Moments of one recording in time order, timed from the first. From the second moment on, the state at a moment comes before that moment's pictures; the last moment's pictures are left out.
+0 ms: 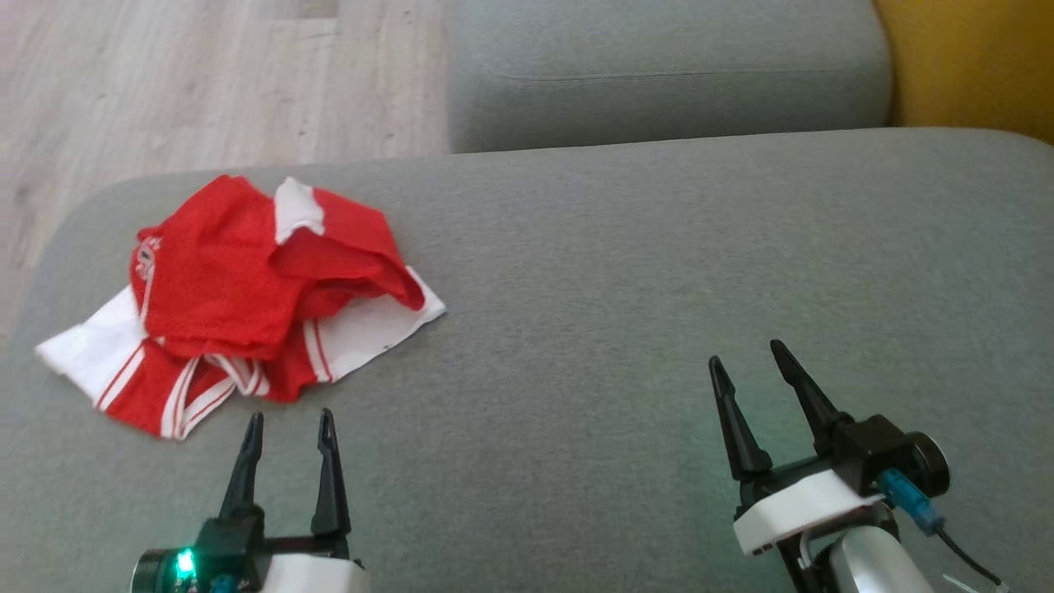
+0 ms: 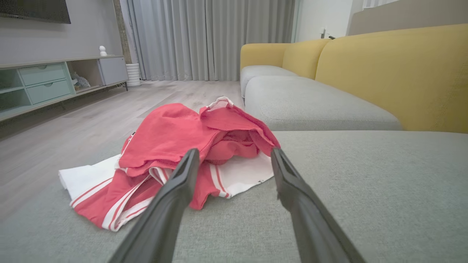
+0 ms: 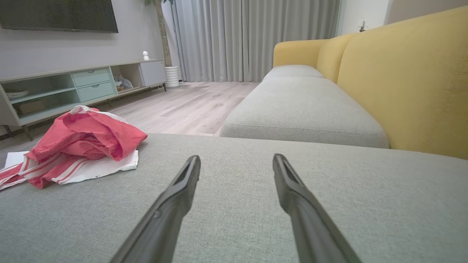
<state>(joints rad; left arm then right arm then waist) 0.07 0.04 -0.11 0.21 -0.11 0.06 -0.25 -0.05 -0.04 0.18 0.30 0.06 0.12 -0.25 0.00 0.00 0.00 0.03</state>
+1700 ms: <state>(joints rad) -1.09 0.34 -0.46 0.79 -0.55 -0.13 0.16 -0.28 -0.09 0.03 0.11 -0.24 0.12 -0.26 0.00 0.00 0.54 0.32</state>
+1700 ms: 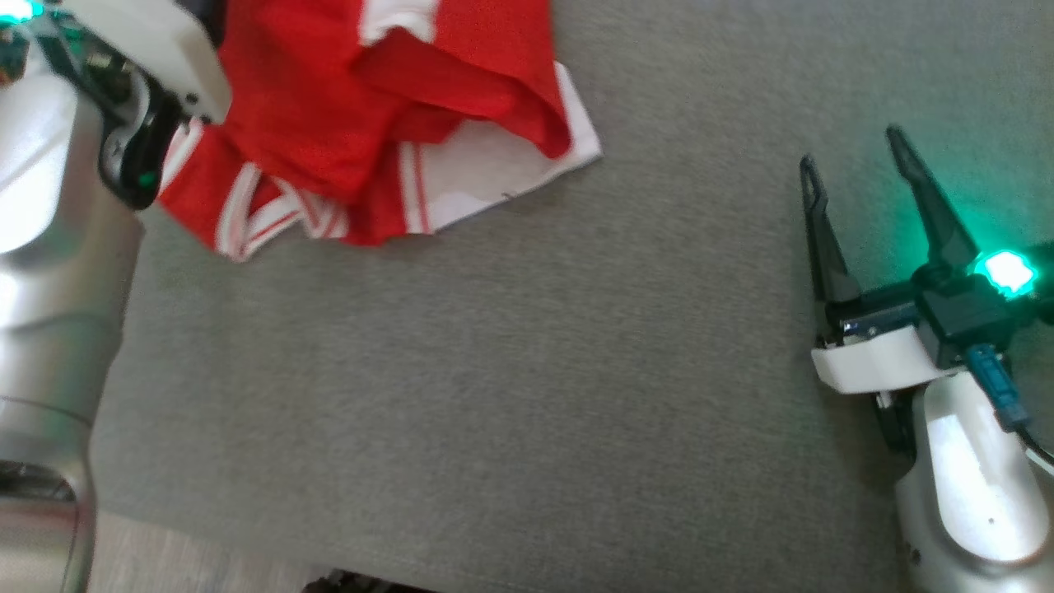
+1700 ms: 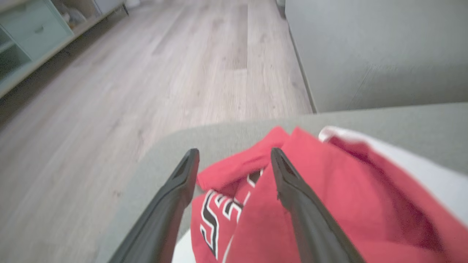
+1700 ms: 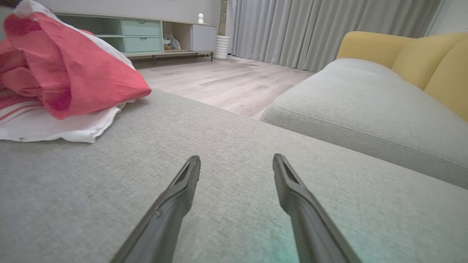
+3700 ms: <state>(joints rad) -0.69 0.28 -1.14 0.16 -0.58 0.16 -0.25 -0.12 -0.05 0.01 0.16 0.11 0.12 -0.26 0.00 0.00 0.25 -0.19</state>
